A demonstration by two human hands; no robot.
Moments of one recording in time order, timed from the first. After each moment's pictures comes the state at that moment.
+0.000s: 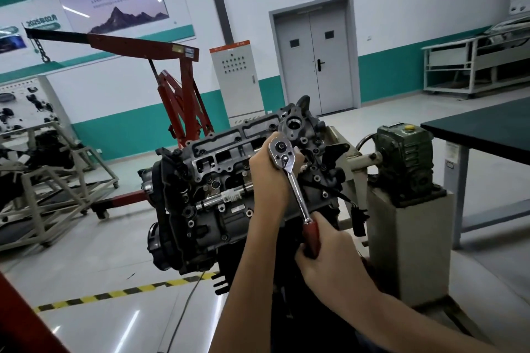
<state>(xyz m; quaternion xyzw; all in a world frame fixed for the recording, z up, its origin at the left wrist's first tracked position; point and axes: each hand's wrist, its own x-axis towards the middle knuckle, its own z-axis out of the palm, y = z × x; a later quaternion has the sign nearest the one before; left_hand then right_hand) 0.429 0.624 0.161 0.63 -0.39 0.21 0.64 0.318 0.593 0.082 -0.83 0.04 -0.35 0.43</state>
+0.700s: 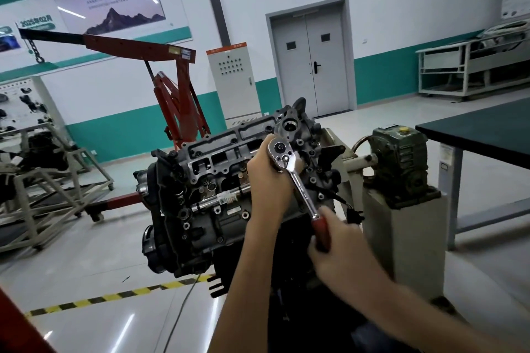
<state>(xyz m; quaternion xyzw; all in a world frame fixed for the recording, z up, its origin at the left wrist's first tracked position) 0.429 0.624 0.157 0.64 -0.40 0.23 0.62 0.315 0.567 0.086 -0.86 0.07 -0.35 0.36</state>
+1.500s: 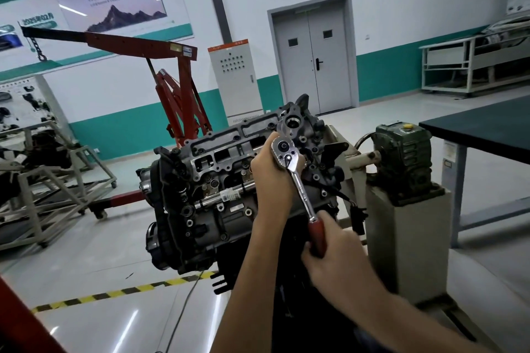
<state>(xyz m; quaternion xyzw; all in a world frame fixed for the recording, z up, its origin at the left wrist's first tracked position) 0.431 0.619 0.154 0.61 -0.39 0.23 0.64 0.314 0.585 0.081 -0.85 0.06 -0.35 0.40</state>
